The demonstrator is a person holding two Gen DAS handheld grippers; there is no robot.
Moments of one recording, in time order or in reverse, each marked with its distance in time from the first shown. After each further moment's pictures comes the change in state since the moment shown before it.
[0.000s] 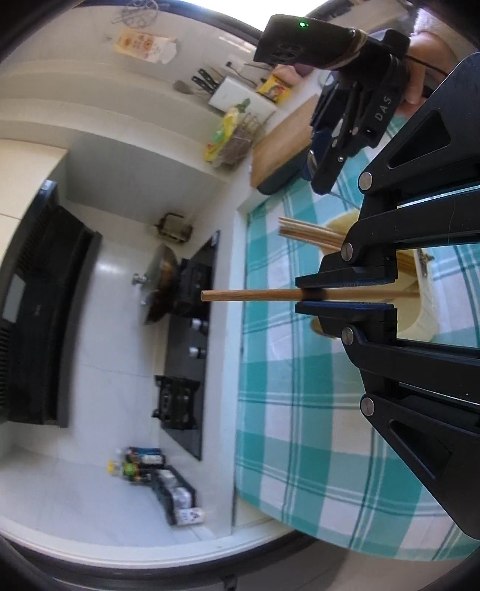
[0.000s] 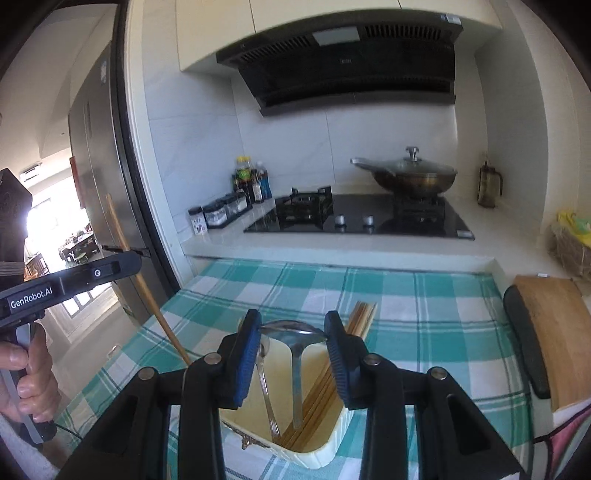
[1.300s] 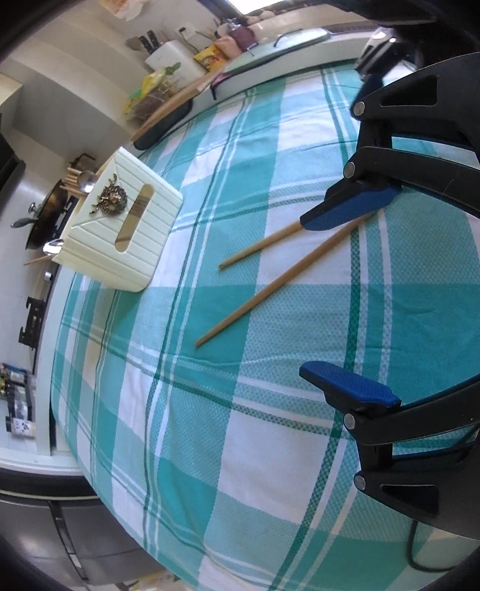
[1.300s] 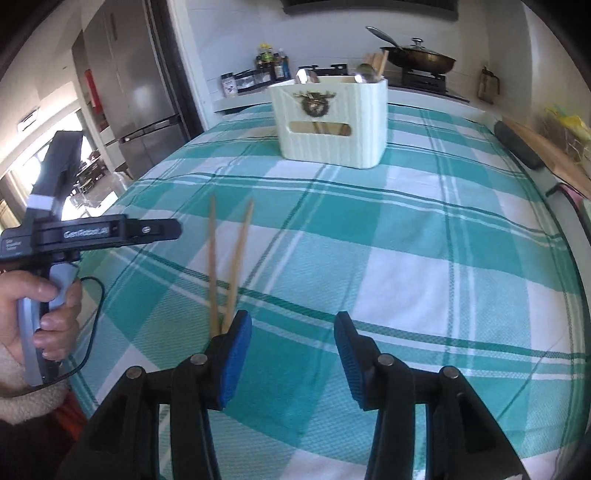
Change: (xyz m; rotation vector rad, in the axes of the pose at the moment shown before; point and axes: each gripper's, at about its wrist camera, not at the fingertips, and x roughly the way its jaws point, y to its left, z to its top) left arm -0.077 -0.001 -0.278 -0.246 0.286 0.140; right arm -0.133 0.066 -0.284 -0.046 0.338 0.040
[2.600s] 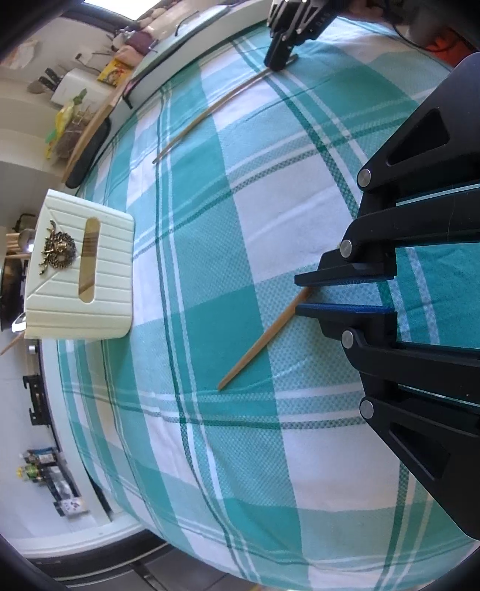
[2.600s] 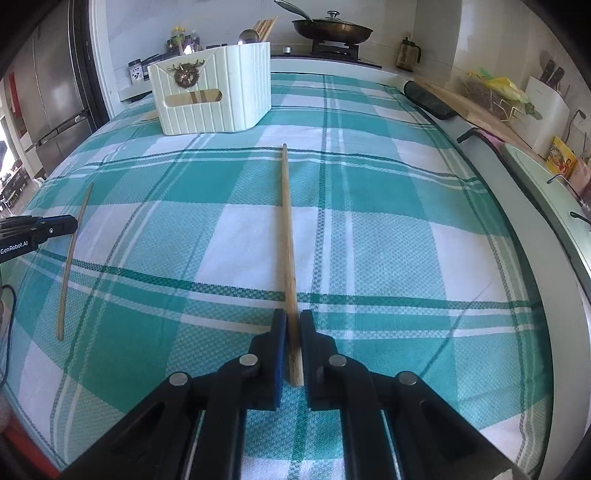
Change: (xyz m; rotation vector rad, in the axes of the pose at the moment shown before) left arm 0.033 -0.011 0.012 0.377 0.085 0.029; right arm 0.007 -0.065 -0.022 0.150 0.087 -0.334
